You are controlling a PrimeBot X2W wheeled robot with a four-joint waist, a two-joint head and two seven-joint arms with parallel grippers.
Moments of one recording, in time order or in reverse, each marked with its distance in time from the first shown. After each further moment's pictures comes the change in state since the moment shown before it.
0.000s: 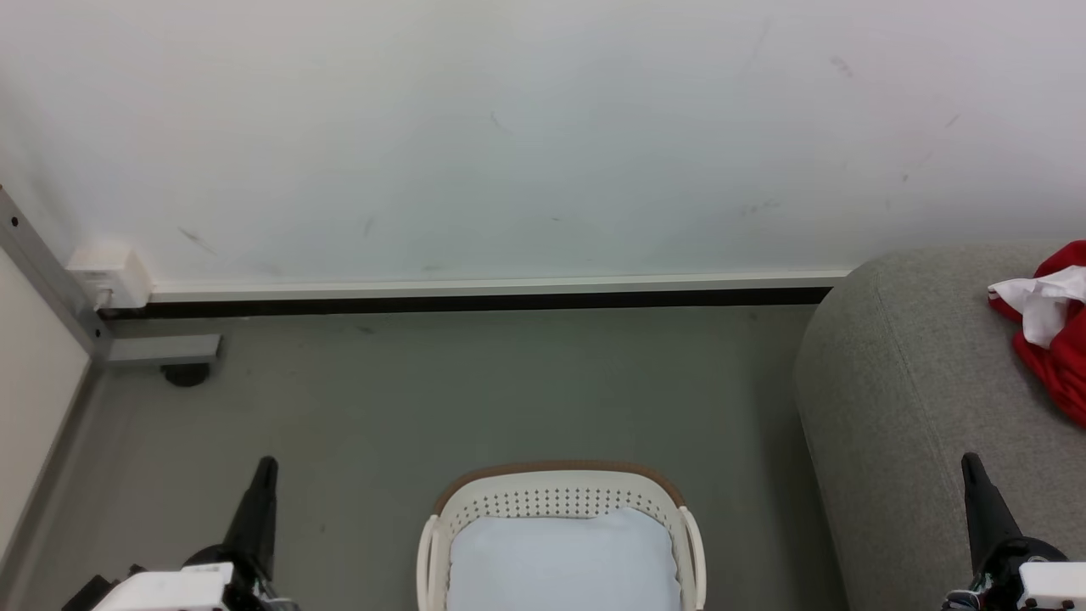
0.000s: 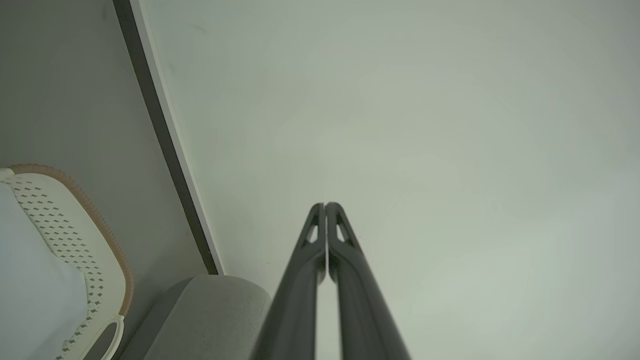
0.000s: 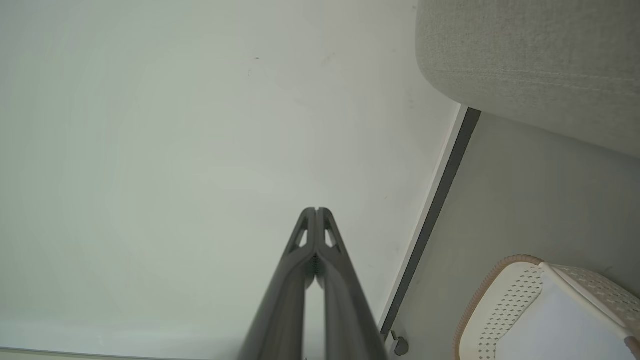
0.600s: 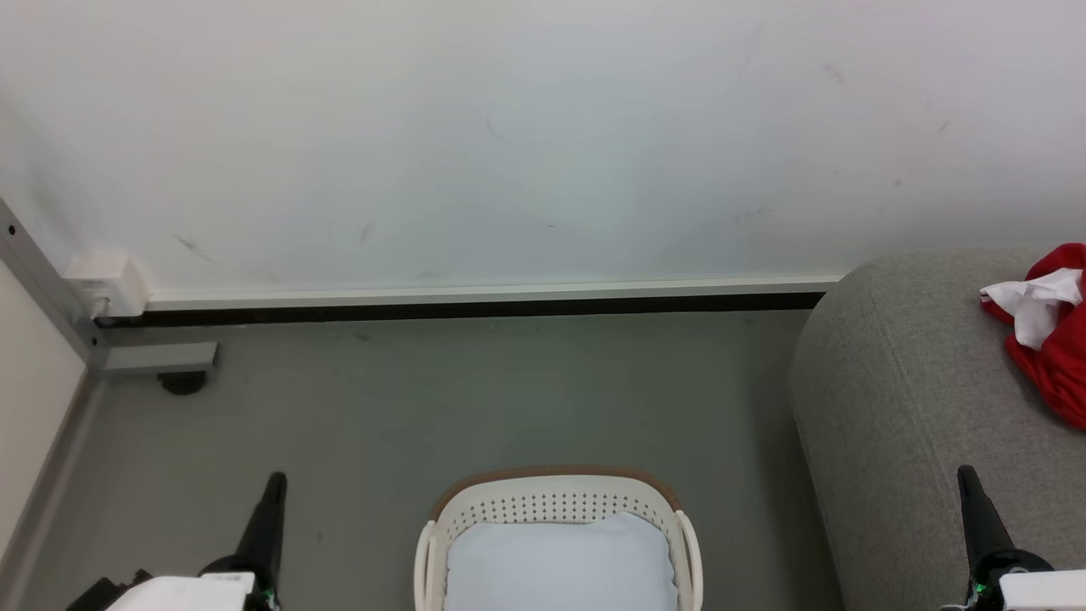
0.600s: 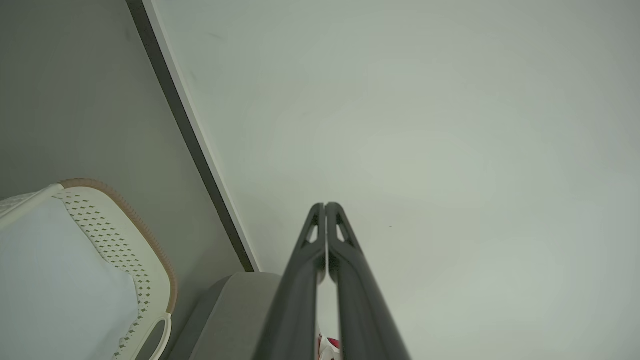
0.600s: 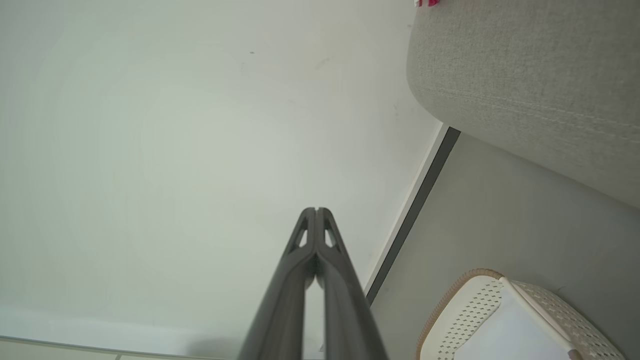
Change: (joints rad) left arm 0.021 0.014 -0.035 -0.003 0.113 0.028 -0.035; right arm 0.018 0.001 0.011 0.006 -0.130 0.000 -0.032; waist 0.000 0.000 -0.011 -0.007
